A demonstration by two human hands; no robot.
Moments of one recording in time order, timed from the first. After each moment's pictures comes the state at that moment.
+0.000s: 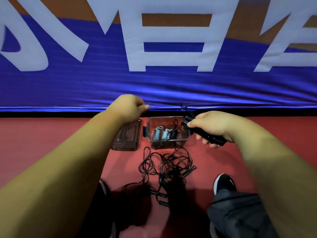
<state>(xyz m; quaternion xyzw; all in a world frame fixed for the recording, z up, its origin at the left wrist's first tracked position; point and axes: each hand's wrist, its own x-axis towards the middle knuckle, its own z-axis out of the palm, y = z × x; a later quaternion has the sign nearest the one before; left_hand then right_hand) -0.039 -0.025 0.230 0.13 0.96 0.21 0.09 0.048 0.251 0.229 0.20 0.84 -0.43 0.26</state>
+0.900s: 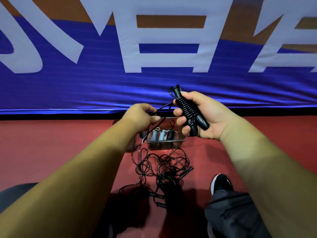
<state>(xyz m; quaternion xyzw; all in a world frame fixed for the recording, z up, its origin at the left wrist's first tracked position) -0.028 0.023 0.195 0.02 0.87 0.47 0.16 0.048 0.231 0.260 0.13 0.50 -0.81 0.28</state>
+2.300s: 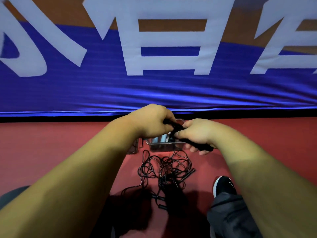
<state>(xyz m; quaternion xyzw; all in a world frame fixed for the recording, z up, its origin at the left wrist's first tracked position) -0.002 0.035 0.251 0.36 0.91 0.17 0.13 0.052 0.225 0.223 0.16 0.86 -0.38 0.30</state>
